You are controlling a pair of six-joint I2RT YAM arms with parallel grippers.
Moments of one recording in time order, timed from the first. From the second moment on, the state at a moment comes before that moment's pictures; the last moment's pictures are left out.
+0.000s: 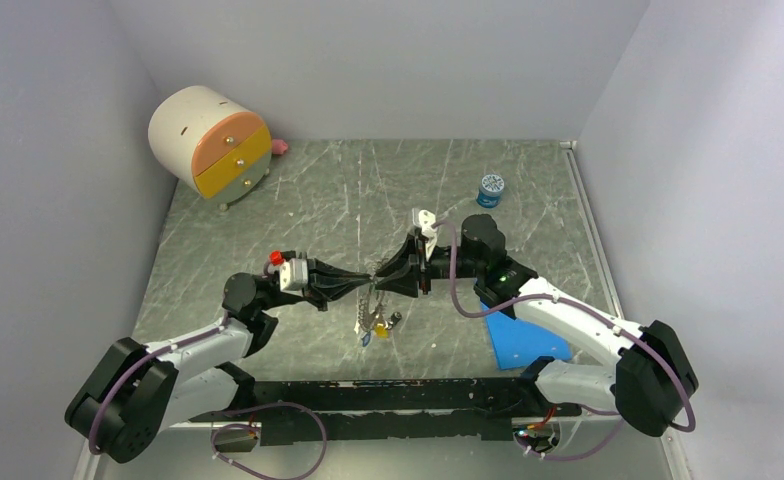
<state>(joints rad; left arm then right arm) -0.54 1.10 0.24 1.32 0.88 -0.23 0.70 1.16 0.70 0.31 -0.86 0.04</state>
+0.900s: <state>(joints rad) -0.53 0.86 0.32 0.81 0.81 -0.03 0.72 1.21 0.83 0.03 -0.82 -0.08</state>
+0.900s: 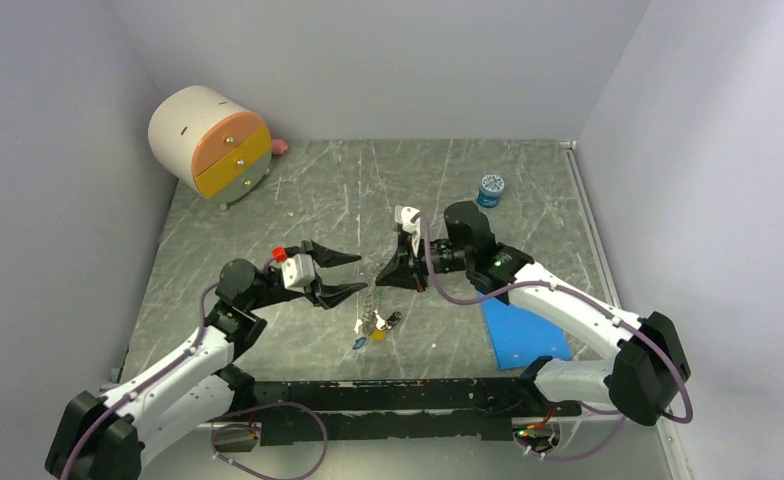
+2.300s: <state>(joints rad) -0.65 1.06 0.58 0.12 0.79 0.42 0.80 1.42 1.18 -0.59 -0.66 -0.33</state>
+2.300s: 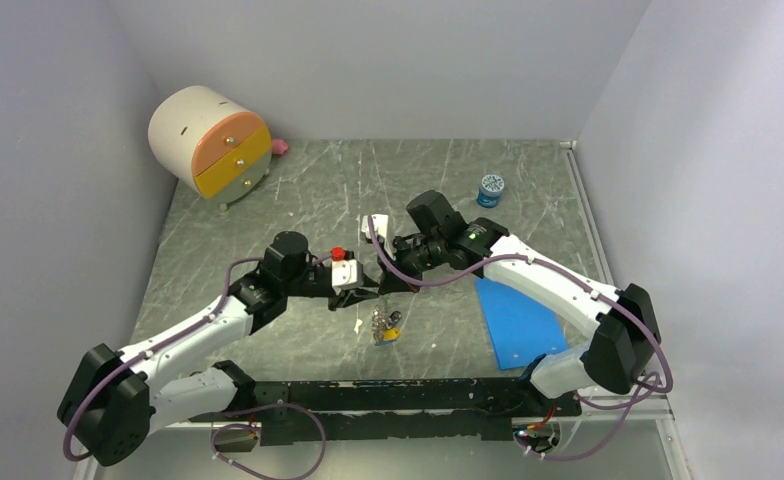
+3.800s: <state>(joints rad) -0.49 1.08 0.33 1.21 0.97 -0.25 0.61 1.22 0.82 0.37 -1.13 0.16</state>
